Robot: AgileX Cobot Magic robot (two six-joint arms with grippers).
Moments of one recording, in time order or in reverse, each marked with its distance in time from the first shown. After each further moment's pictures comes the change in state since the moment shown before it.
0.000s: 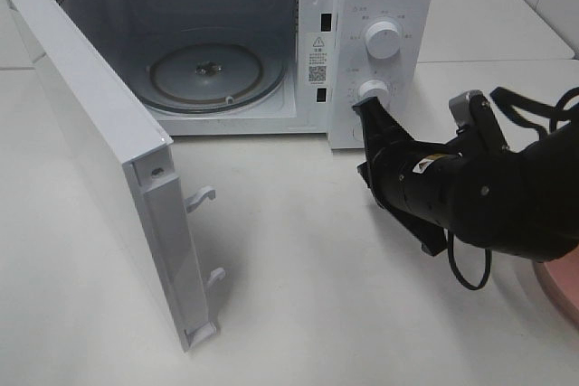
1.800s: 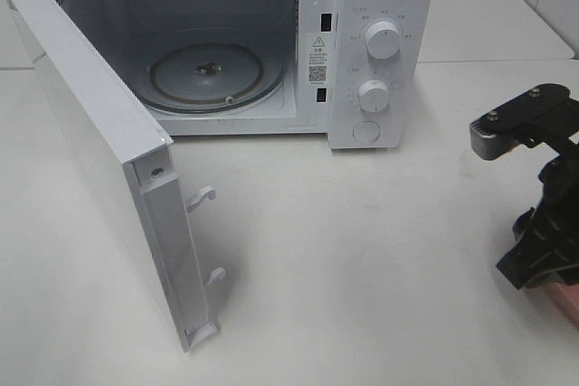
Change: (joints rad) left arm 0.000 0.000 0.000 0.000 0.000 0.000; right arm -0.277 -0.486 -0.071 -0.863 1.408 -0.832
